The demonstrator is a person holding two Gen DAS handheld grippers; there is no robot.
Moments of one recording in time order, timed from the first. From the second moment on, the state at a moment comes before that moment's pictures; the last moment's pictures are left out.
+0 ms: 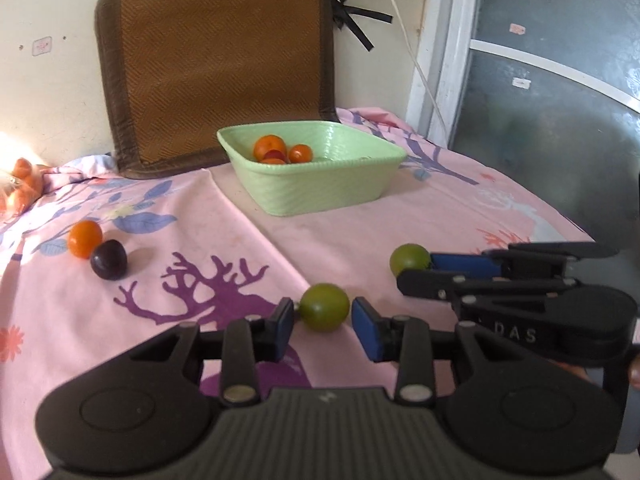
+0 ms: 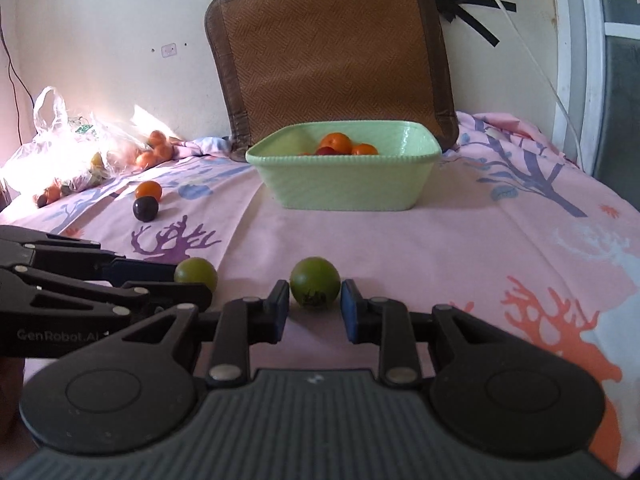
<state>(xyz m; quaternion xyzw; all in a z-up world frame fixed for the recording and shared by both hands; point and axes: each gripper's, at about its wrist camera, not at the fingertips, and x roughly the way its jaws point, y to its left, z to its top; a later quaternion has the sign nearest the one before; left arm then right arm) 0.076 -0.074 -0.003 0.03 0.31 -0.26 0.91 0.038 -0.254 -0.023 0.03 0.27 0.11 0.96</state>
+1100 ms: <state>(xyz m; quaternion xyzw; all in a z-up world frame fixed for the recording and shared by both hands) 0.070 -0.075 -0.003 0.03 0.29 -0.26 0.92 0.043 -0.249 -0.023 0.02 0.27 0.09 0.96</state>
